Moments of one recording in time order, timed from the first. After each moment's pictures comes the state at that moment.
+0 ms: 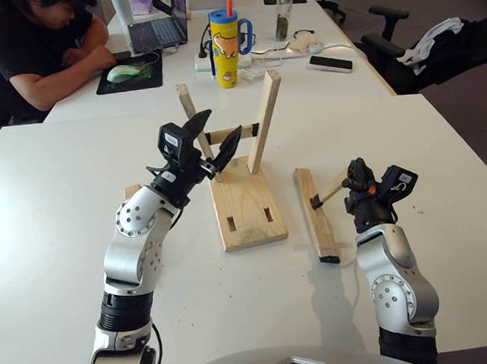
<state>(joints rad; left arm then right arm) -0.27 0.22 -0.06 -0.31 -0.32 0.23 -0.45 0.09 0.00 -0.15 -0.48 0.49 0.38 -0.17</state>
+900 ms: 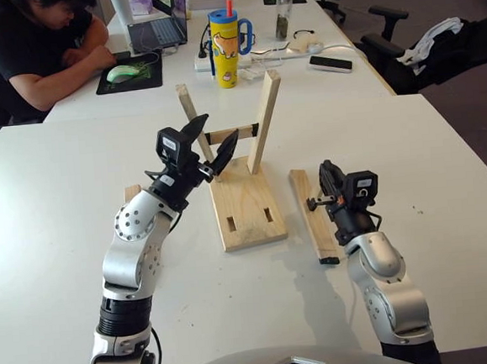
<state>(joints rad) -0.23 0.22 -0.06 -0.33 -0.31 0.24 -0.44 0.16 -0.12 0.07 -0.47 0.16 0.25 0.01</state>
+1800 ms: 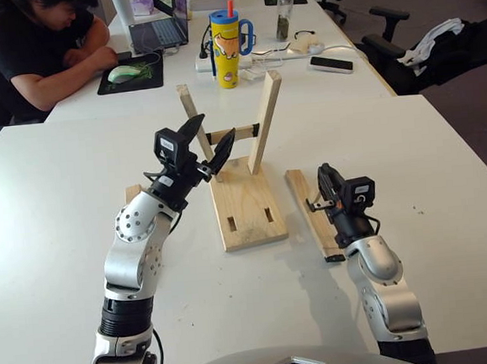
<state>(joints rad) -0.24 0.21 -0.05 -0.30 -0.31 0.21 -0.42 0.18 -0.12 0.05 -0.35 0.12 0.10 0.08</state>
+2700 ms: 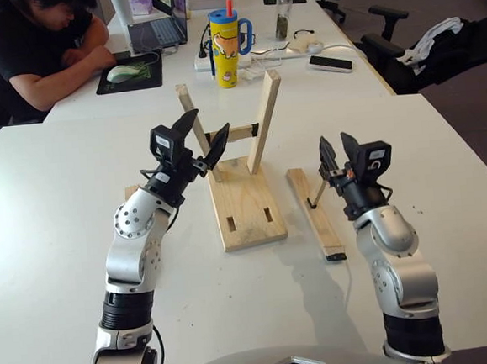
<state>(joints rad) -0.24 0.20 -0.04 -0.24 -0.27 0.12 -0.41 -0.10 -0.15 -0.06 -0.51 0.21 0.39 0.08</state>
